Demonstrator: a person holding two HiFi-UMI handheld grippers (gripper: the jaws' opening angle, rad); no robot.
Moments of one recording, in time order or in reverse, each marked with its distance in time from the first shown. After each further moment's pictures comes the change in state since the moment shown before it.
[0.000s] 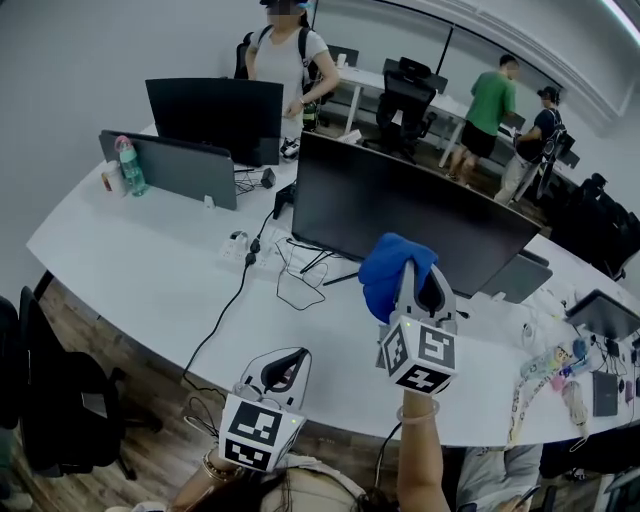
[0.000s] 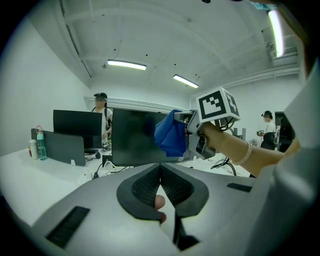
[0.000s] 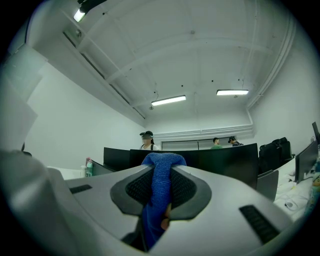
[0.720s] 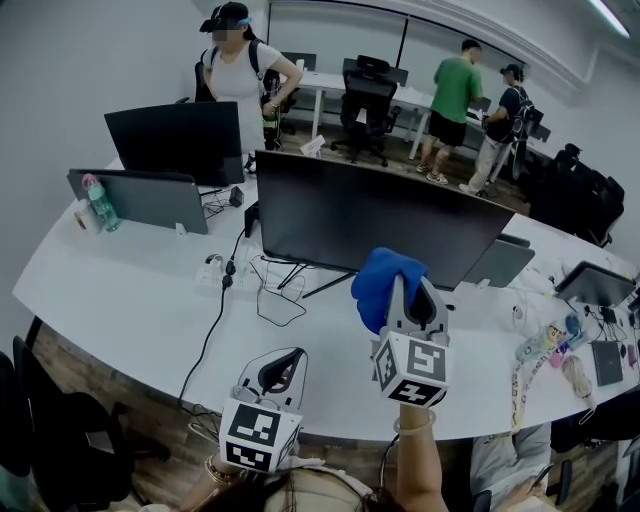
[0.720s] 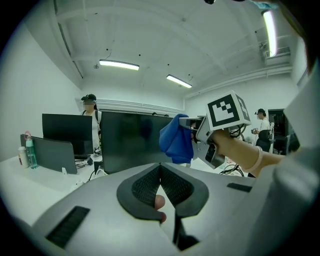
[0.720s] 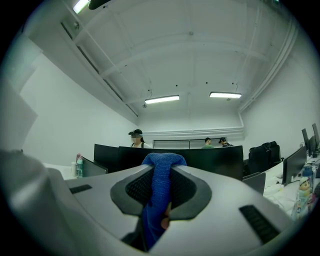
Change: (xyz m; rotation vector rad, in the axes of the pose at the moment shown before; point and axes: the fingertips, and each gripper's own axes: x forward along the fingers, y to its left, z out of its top) left arm 0.034 -0.009 0.024 0.050 -0.009 -0.063; right arm -0.016 -0.037 -0.005 -0.020 0.020 -0.100
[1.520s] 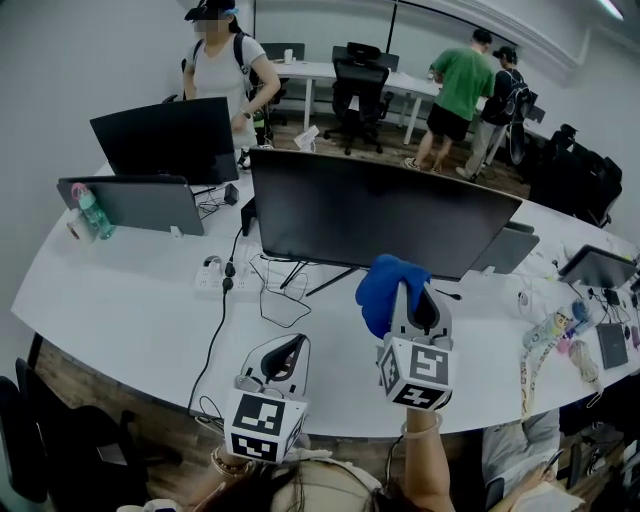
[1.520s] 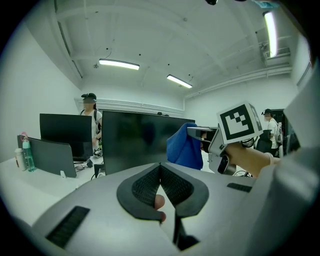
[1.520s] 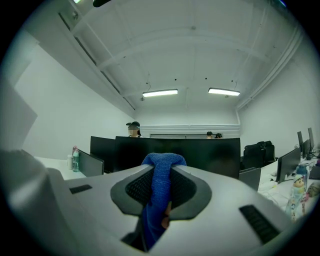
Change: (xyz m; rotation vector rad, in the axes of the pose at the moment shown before) left arm 0.023 0.031 0.008 0.001 -0.001 -0.006; right arm 0.005 0.002 -0.031 -0.020 0.070 -0.047
